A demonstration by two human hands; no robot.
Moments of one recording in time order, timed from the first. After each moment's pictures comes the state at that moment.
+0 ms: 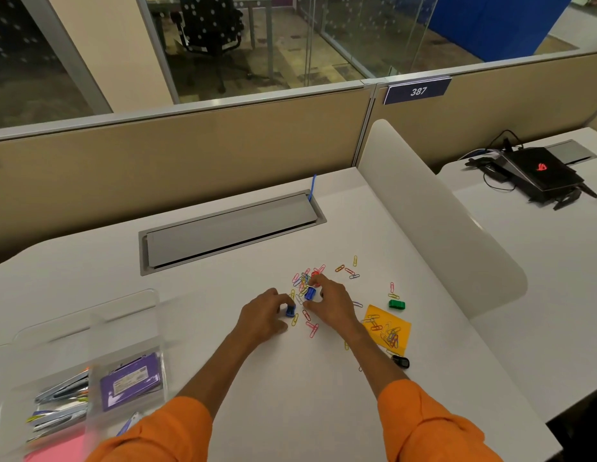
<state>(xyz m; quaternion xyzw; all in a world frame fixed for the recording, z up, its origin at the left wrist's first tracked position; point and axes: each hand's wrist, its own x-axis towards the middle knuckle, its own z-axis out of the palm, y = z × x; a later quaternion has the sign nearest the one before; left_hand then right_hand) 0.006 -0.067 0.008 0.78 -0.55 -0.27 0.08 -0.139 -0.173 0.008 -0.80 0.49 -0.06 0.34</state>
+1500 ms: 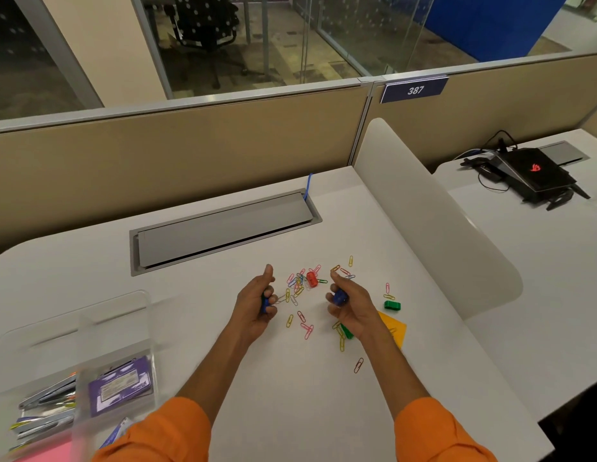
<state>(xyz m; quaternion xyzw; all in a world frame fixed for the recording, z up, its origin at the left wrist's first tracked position) 0.002 -0.080 0.039 0.54 0.06 -0.56 0.62 -0.176 -0.189 0.033 -0.25 0.49 -0.25 0.79</state>
